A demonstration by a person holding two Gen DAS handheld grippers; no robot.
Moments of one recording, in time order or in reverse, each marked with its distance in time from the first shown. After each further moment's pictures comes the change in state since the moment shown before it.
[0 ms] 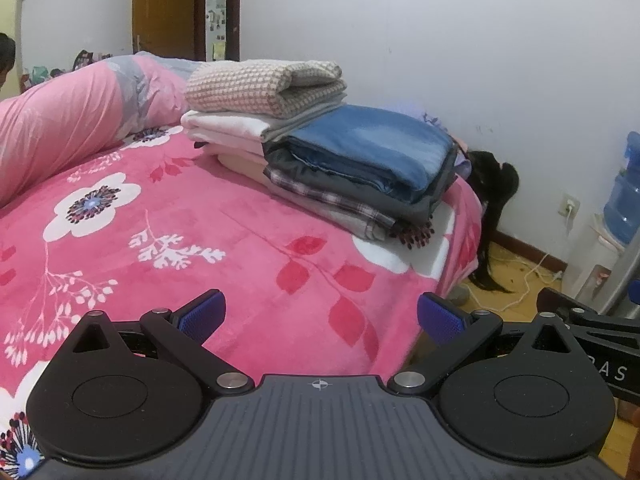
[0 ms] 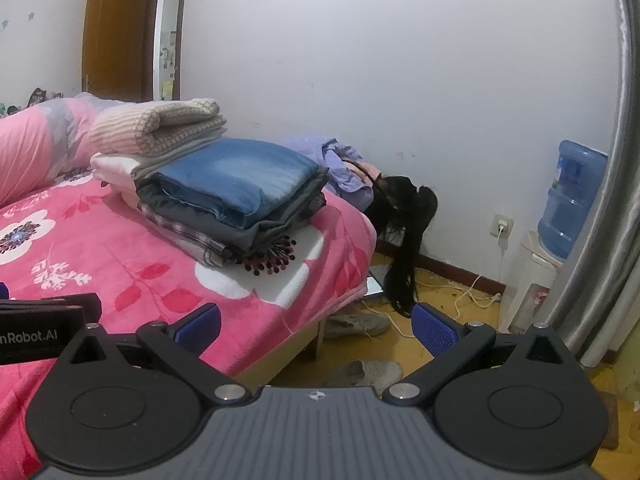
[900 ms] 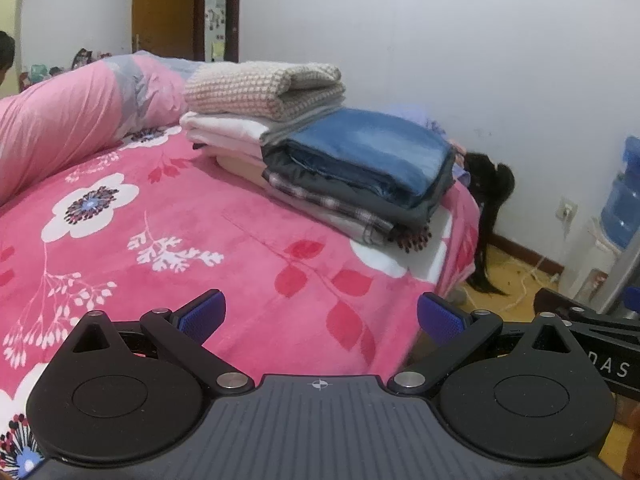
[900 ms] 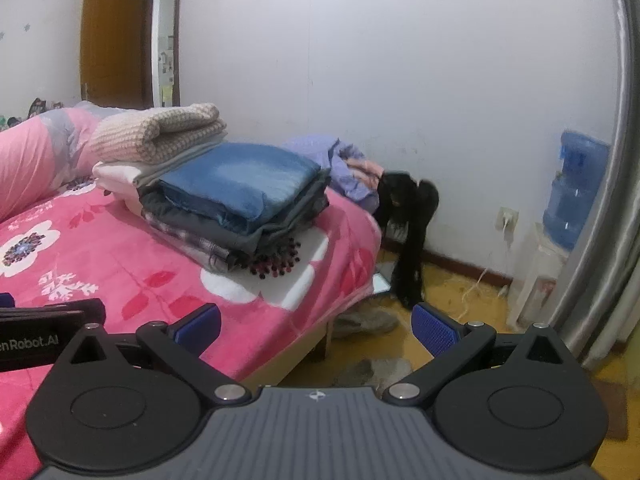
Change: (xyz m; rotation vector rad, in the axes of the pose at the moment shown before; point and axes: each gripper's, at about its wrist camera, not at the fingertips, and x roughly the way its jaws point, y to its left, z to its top) left arm -0.002 0.002 0.004 -0.019 -0.005 -0.007; right arm -0.004 -0.006 0.005 0.028 -0.009 0.013
